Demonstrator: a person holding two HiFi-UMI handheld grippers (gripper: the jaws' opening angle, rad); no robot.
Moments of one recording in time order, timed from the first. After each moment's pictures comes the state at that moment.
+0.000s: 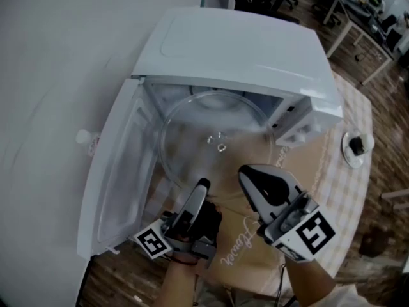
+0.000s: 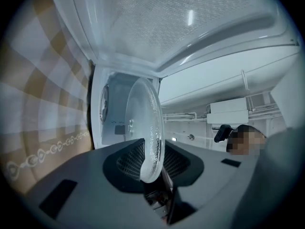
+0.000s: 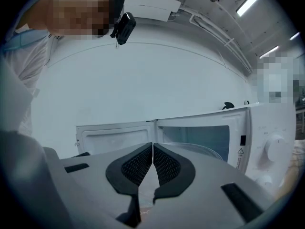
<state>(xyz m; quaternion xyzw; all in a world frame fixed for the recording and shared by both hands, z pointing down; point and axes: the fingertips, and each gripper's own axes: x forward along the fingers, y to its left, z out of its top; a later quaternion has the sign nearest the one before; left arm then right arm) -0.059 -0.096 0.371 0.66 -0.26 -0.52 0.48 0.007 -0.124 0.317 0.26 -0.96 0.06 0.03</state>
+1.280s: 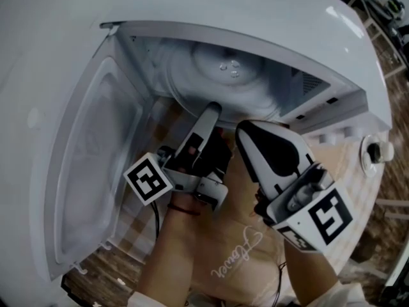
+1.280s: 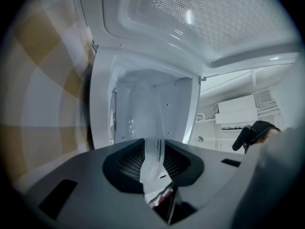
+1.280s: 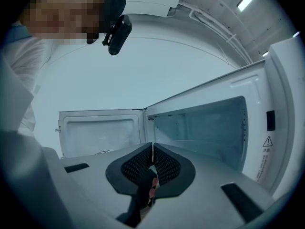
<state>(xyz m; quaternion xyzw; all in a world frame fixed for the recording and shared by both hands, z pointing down) -0.070 -0.236 0.420 0.66 -0.30 -0.51 0.47 -0.025 -0.196 0.363 0.24 -0.97 0.06 0.03</state>
